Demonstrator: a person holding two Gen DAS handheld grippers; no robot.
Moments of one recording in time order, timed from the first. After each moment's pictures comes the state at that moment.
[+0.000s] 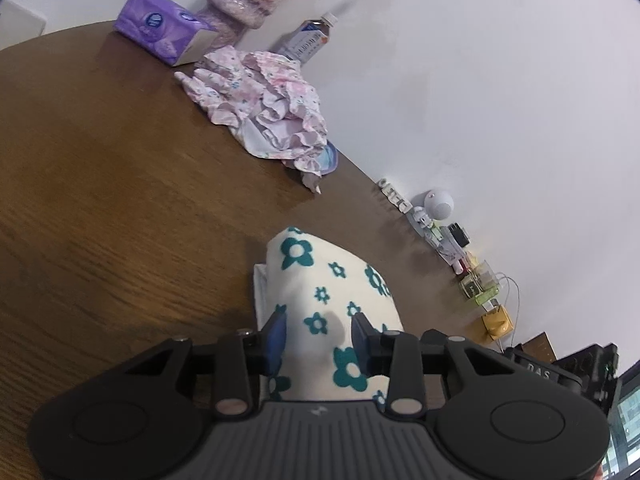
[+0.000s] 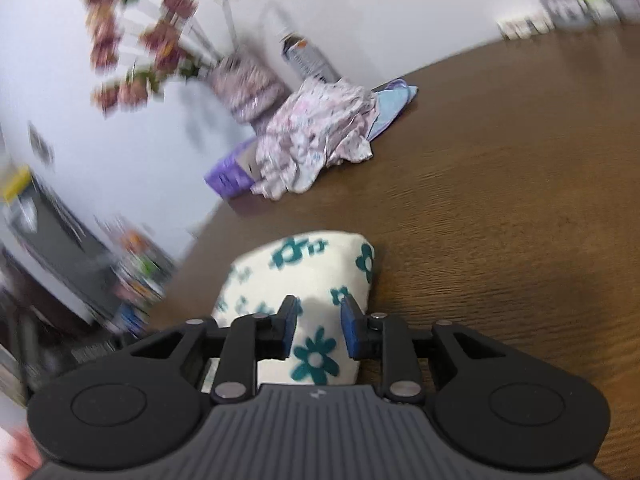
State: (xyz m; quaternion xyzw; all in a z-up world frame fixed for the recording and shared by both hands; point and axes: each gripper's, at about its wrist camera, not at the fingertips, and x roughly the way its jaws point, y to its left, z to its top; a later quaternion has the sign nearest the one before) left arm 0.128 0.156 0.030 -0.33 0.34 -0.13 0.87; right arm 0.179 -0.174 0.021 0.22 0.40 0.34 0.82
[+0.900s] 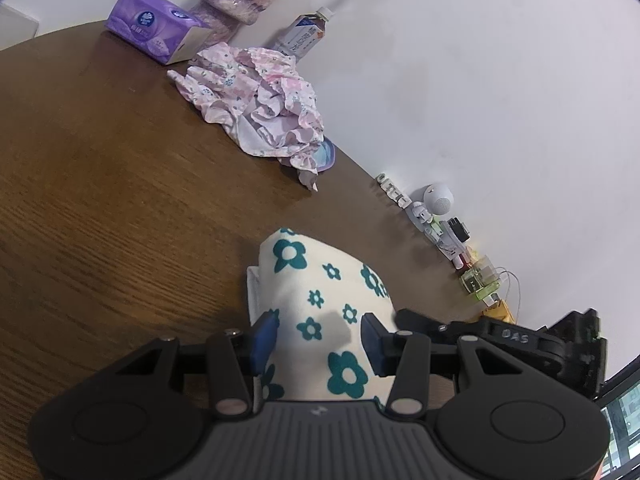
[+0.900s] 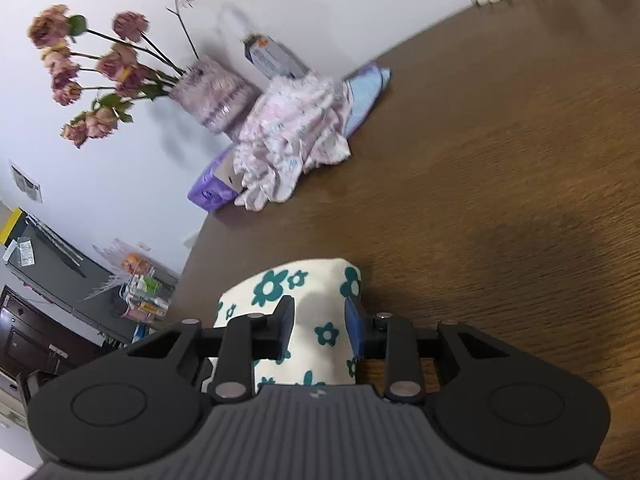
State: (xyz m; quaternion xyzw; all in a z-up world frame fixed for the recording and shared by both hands) left arm 0.132 0.155 0.030 -0.33 0.34 -0.14 0.87; right arm 0.217 -0.164 0.012 0.26 0.44 0.32 0.80
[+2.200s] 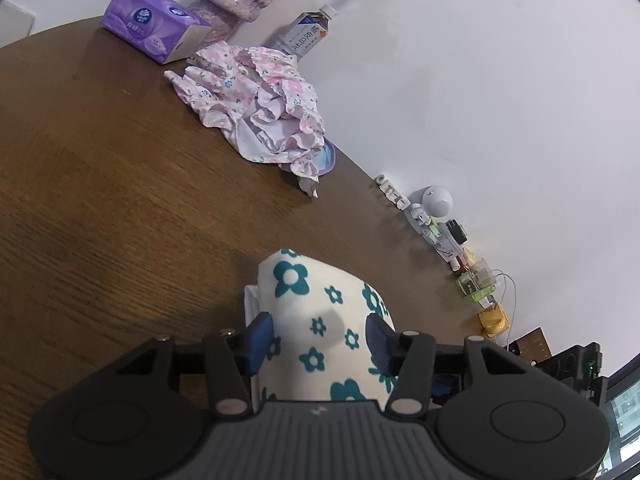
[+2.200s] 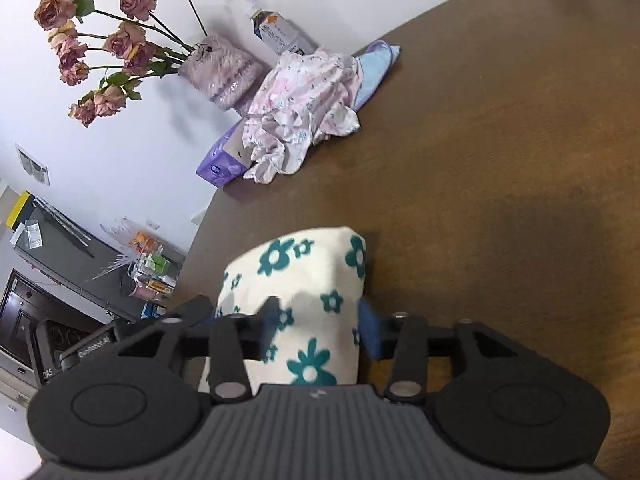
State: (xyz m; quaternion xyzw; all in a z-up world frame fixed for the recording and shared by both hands) left arm 0.147 0.165 0.034 -0.34 0.35 -0.15 0.86; right arm 0.205 -0.164 0.010 0.24 0.46 0.34 0.79
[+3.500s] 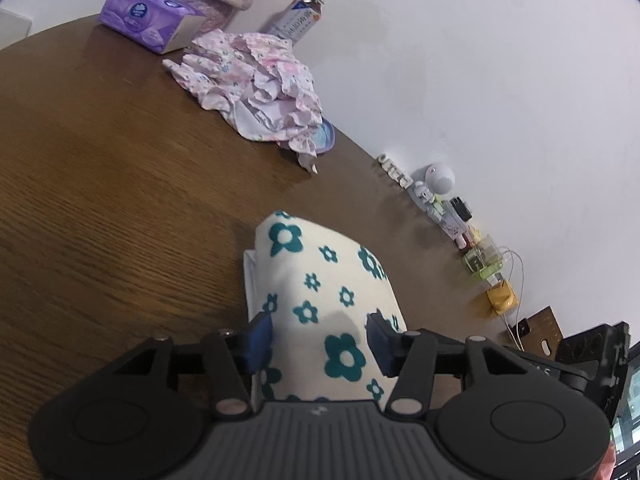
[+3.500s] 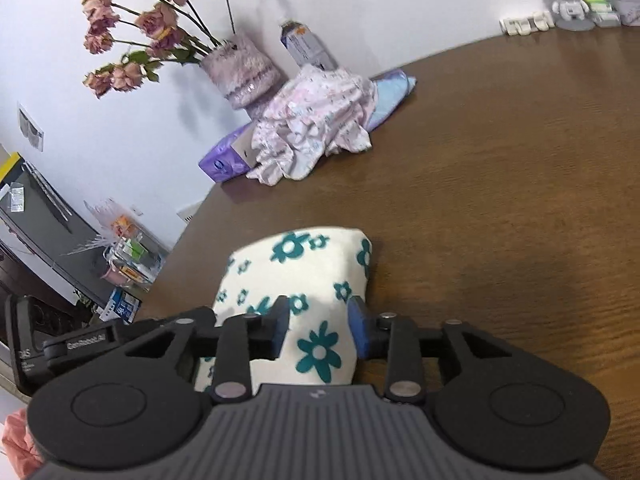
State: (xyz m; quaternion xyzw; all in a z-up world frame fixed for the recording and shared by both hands) left arm 0.130 0.149 0.033 -0.31 0.36 -0.14 0.87; right arm 0.175 -0.161 0.031 0.17 0.42 0.33 0.82
